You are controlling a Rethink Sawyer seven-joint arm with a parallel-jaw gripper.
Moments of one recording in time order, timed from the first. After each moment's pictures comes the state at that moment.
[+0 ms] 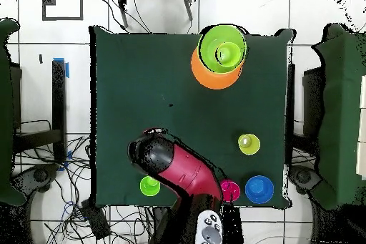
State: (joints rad) arm 0.01 -0.77 -0.19 2.04 0.49 0.42 2.52
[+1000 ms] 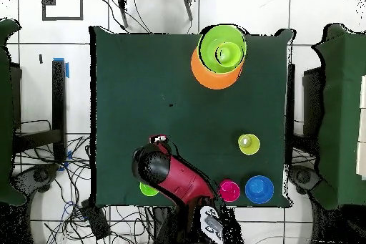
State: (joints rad) arm -0.06 -0.69 -0.09 2.16 0.50 0.09 2.52
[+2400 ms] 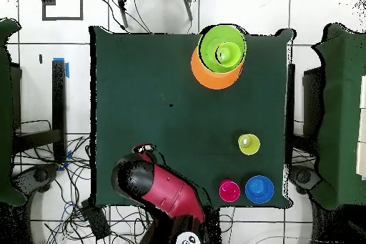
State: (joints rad) arm 0.10 -0.82 -0.21 2.16 0.51 0.31 2.52
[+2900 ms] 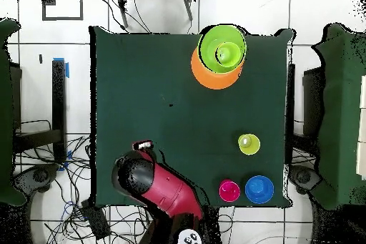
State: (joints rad) arm 0.07 -0.81 -0.15 2.19 0.57 0.22 2.52
